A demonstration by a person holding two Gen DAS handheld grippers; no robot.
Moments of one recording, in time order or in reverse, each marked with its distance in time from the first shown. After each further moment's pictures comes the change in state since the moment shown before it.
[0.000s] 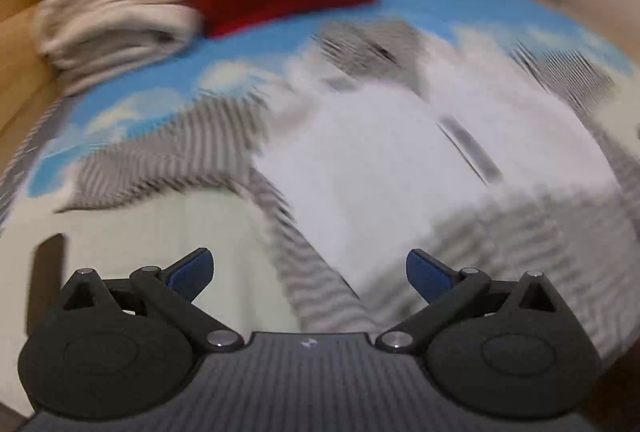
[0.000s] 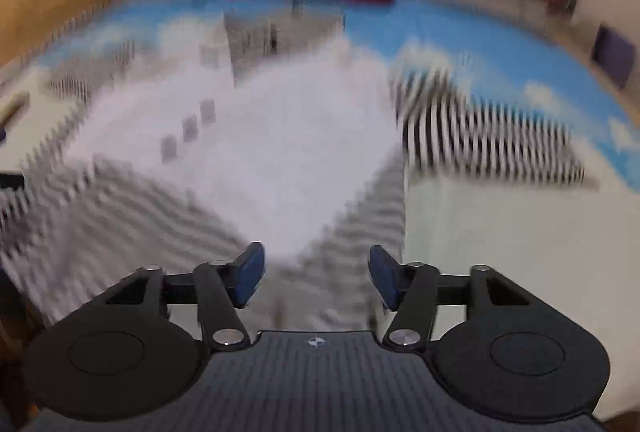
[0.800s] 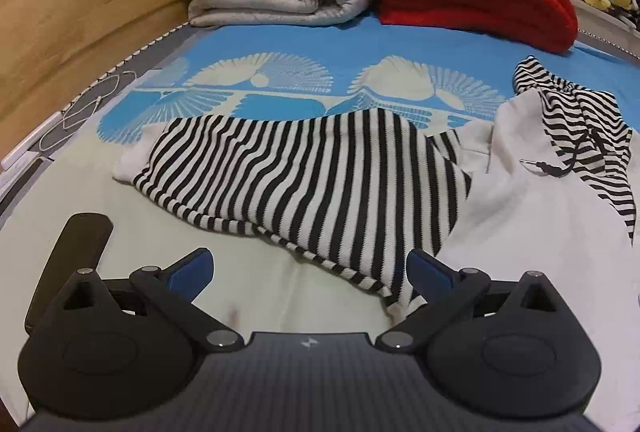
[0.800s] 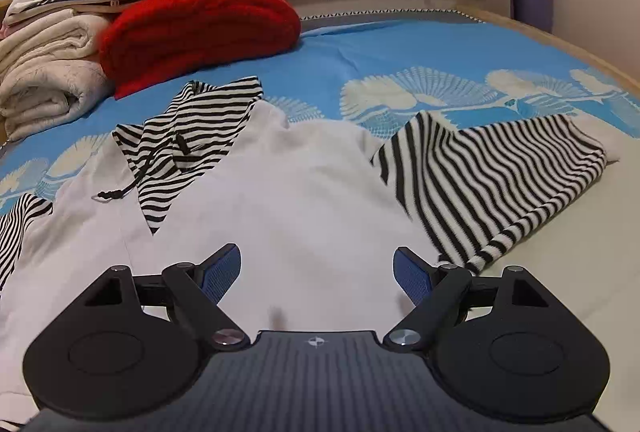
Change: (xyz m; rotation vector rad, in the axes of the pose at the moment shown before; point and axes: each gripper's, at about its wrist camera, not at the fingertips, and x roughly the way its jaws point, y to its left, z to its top) left arm 0.131 0.091 0.061 -0.340 0.081 0.280; right arm 0.150 0.004 0.061 0.318 -0.065 -0.177
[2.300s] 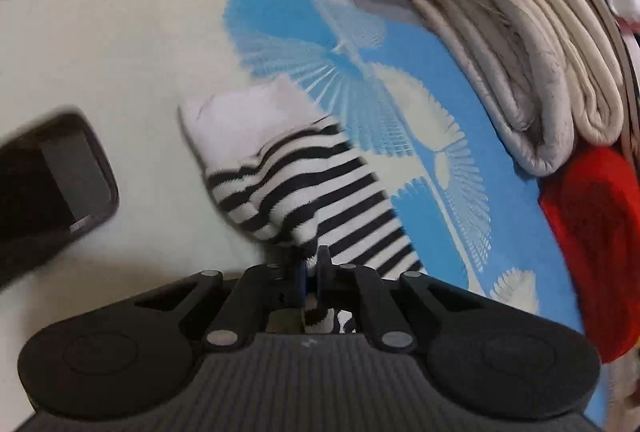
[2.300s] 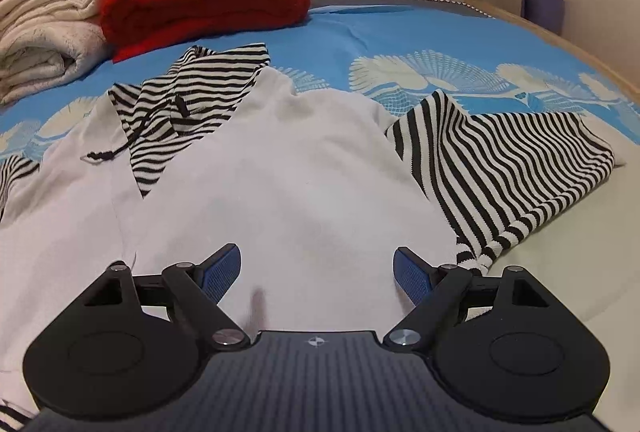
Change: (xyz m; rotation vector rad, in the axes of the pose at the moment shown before) left arm 0.128 0.170 0.065 -0.886 0.085 0.018; right arm 0.018 0.013 -0.011 -0.078 0.058 -0.040
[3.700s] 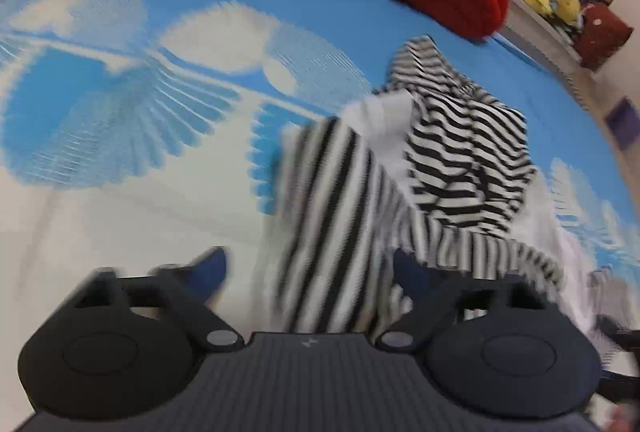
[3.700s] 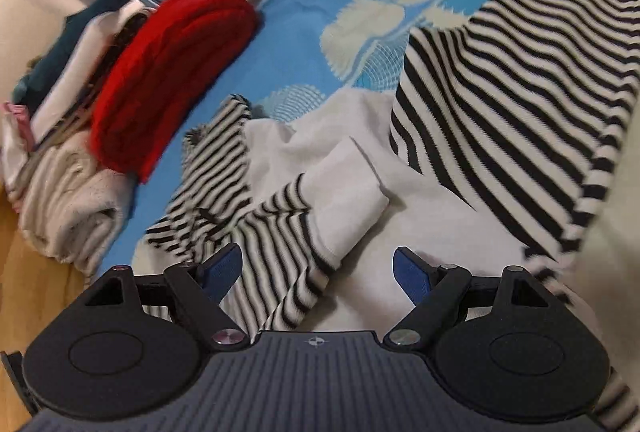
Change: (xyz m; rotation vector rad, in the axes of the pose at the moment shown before) left arm -0.034 -0.203 -0.211 0.756 0.365 -0.314; right arm 0.073 -0.076 0.055 0.646 0.141 0.300
